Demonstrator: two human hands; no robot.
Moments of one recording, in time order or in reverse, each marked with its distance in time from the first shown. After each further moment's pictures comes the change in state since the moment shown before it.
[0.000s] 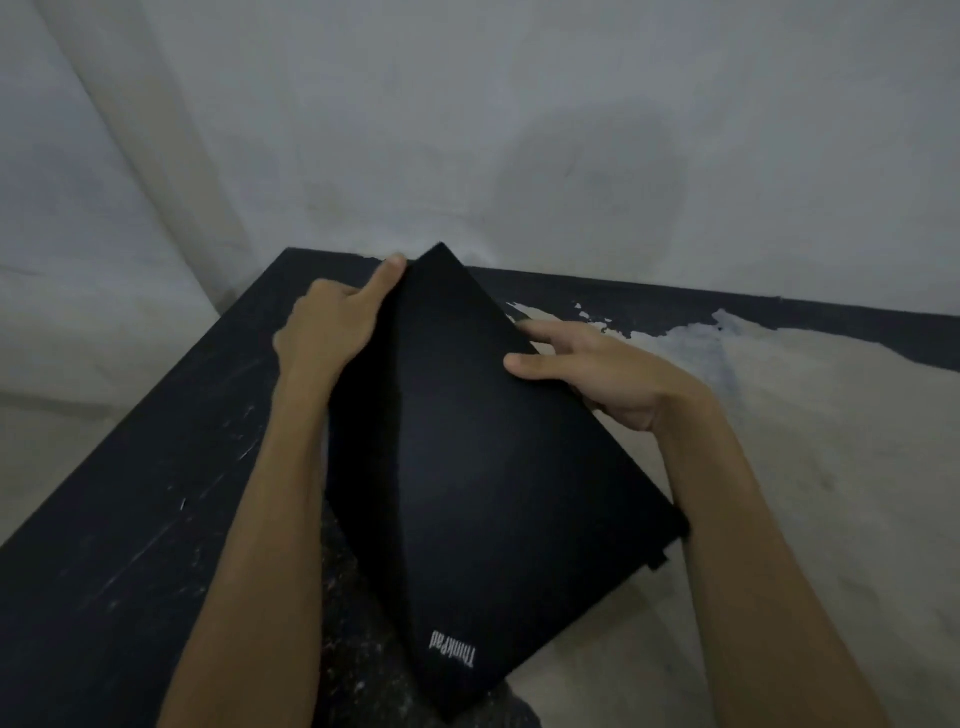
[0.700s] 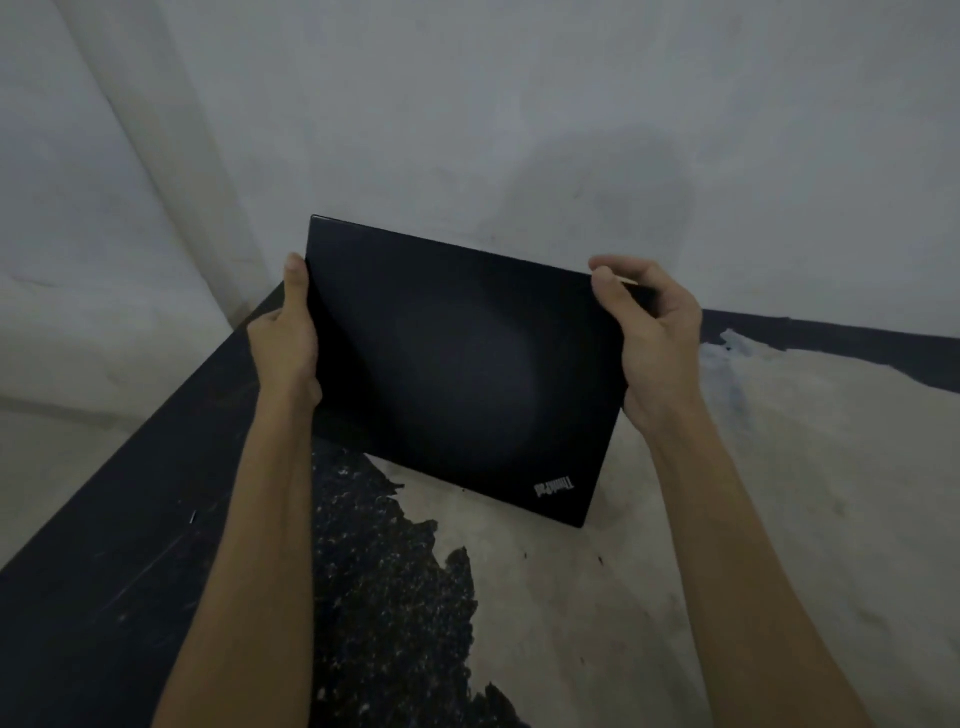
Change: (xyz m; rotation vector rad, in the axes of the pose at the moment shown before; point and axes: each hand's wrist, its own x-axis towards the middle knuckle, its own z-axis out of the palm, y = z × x) left_hand 0.009 -0.023 -0.009 -0.872 0.215 -0.305; right_hand 0.007 -0.003 -0.005 0.336 0.738 -0.583
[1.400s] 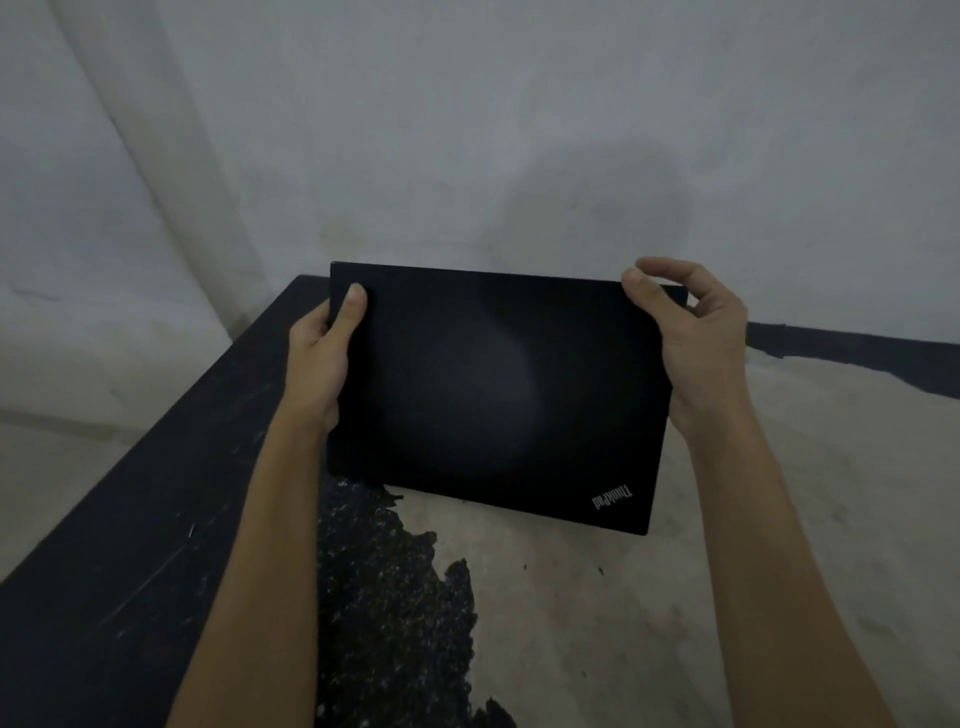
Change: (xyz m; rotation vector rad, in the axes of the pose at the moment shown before) left_hand -0.003 -0.016 0.003 -0.051 -0.438 0.166; right_hand 0.008 -0.020 -0.022 -0.043 0.110 0.059
